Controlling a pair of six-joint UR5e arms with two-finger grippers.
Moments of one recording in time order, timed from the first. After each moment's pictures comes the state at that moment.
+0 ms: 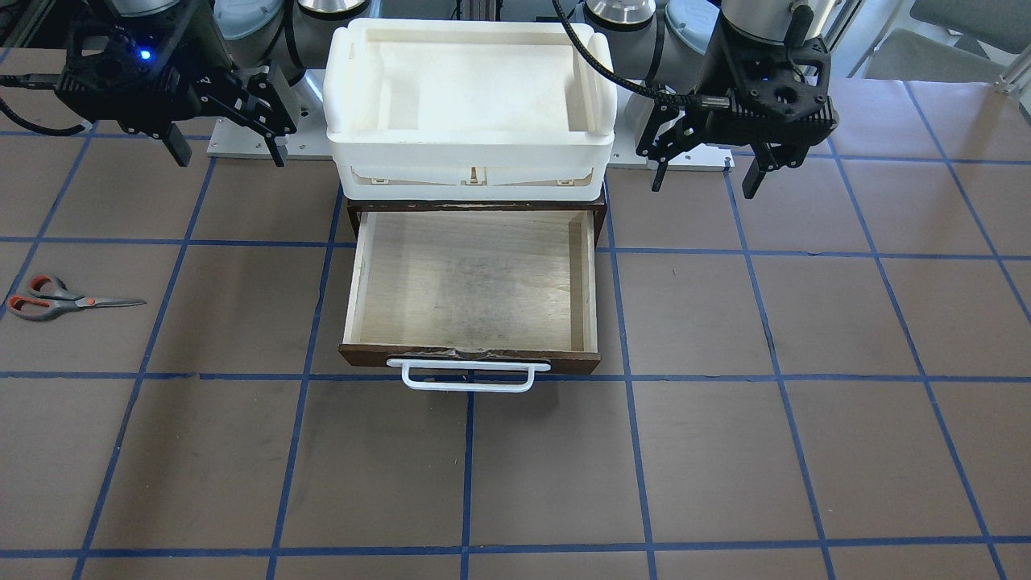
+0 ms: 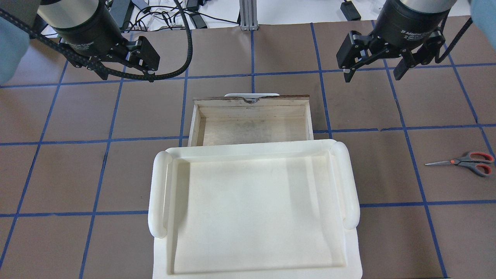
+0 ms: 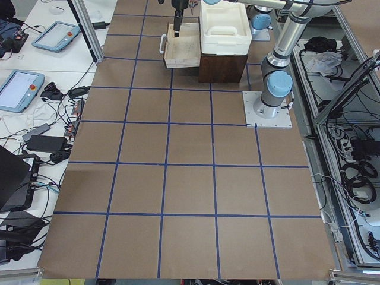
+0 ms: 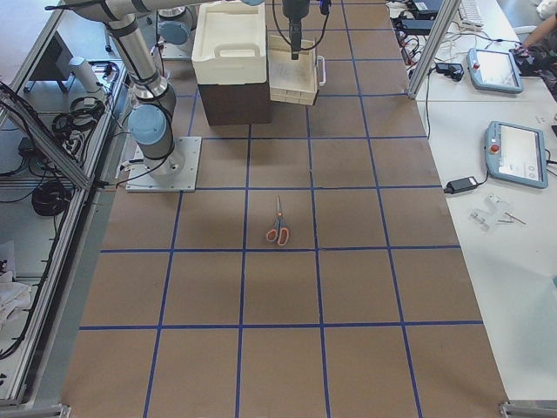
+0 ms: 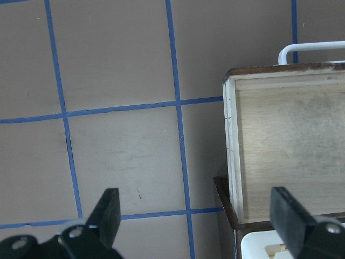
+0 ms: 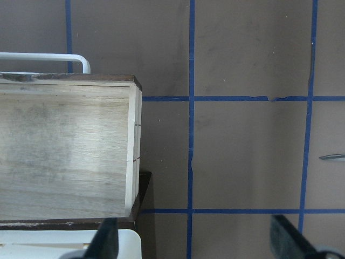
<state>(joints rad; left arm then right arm) -1.61 -1.55 -1.49 -1.57 1.60 0.05 1.59 -1.62 1.48 -1.47 -1.55 0.00</state>
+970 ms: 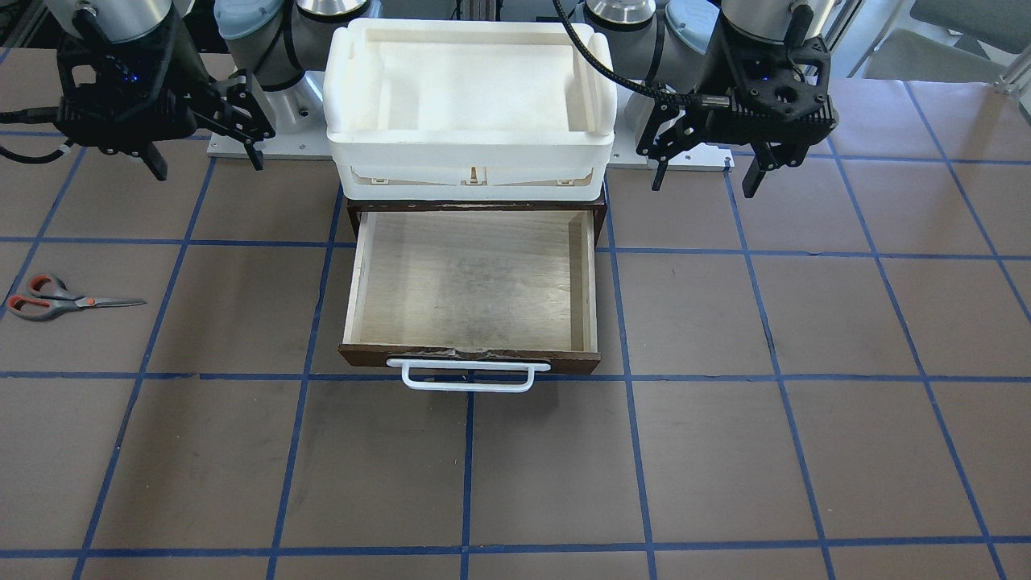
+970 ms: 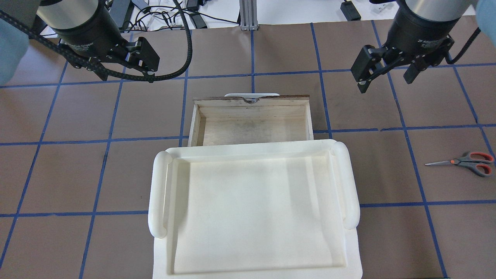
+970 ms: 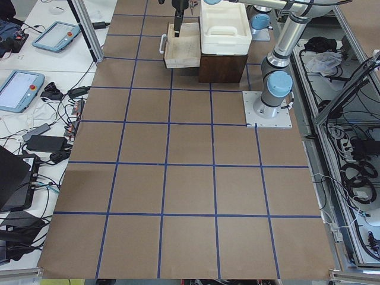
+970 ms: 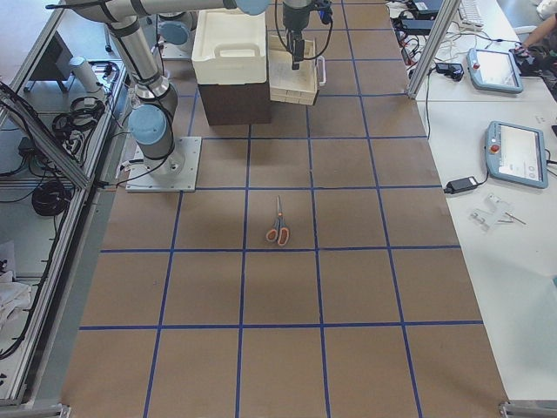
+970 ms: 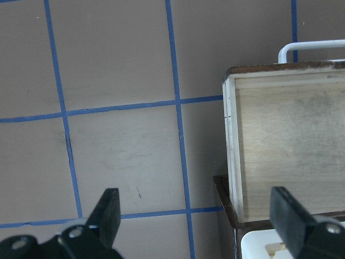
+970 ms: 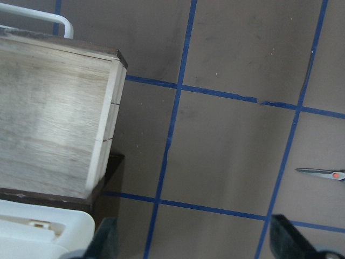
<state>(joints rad) -1.61 -1.55 -1.50 -1.57 1.60 0.05 1.50 -1.61 1.53 -1.46 -1.59 -0.32</state>
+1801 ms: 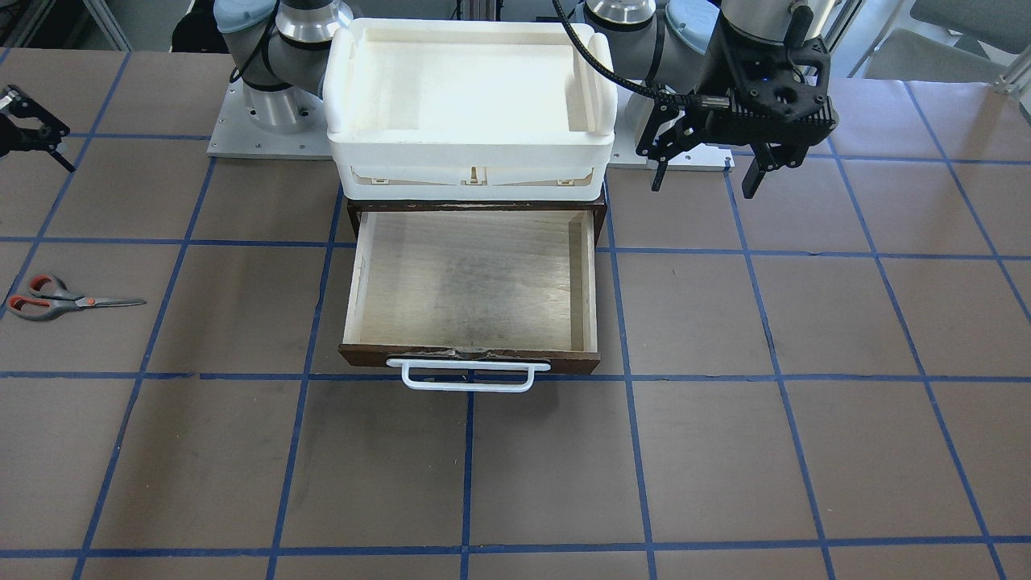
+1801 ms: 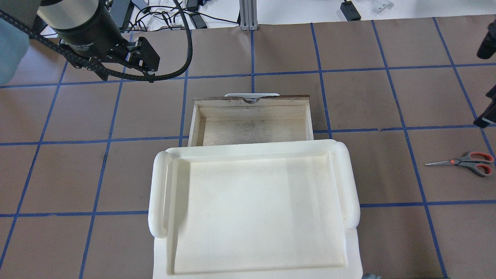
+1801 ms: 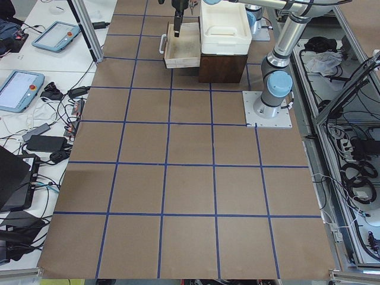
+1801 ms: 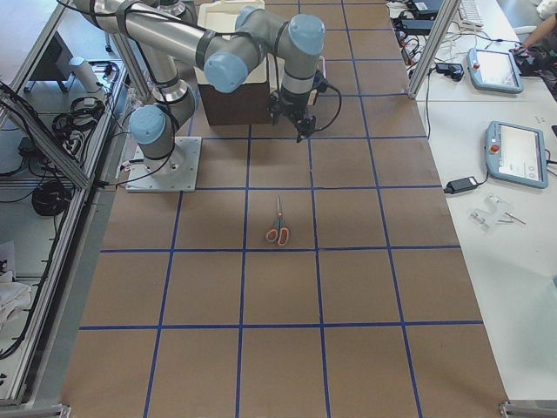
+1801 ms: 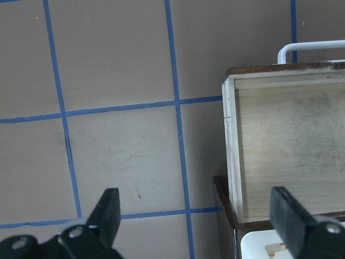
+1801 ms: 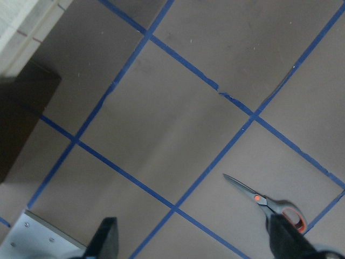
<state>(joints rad) -1.61 -1.55 -1.50 -1.57 1.60 0.05 0.99 -1.61 1.73 -1.59 -1.61 -1.54</state>
